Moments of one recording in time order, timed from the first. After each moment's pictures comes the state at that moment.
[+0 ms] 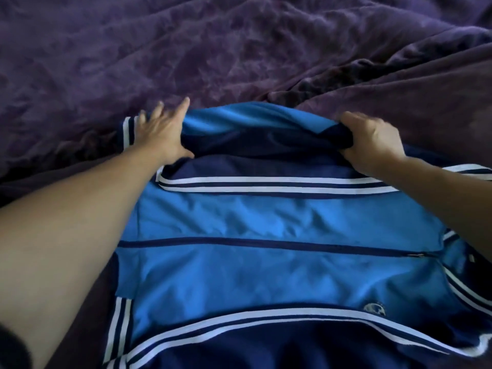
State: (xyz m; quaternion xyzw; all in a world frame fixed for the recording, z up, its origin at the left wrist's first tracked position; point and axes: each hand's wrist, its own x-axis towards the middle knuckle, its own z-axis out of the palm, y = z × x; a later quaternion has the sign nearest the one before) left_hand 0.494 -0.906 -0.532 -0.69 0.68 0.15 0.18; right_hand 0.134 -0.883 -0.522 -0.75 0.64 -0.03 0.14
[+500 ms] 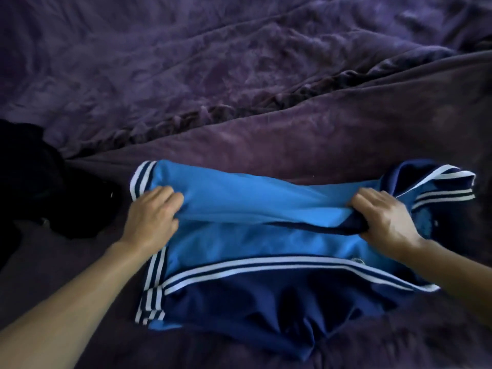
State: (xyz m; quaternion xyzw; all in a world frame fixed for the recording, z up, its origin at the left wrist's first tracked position) left_hand 0.526 -0.683 -0.434 -0.58 0.82 0.01 -0.01; right_hand 0.096 -0.700 -0.465 -0.86 0.48 -0.11 0.13
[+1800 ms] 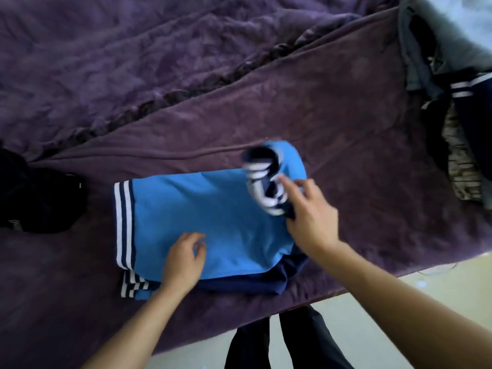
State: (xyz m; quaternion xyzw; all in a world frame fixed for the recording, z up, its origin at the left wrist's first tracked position) left_hand 0.434 -0.516 -0.488 -0.72 0.60 0.35 -0.08; right_hand 0.160 -0.551 -0.446 -0.69 0.69 -0.17 0.15
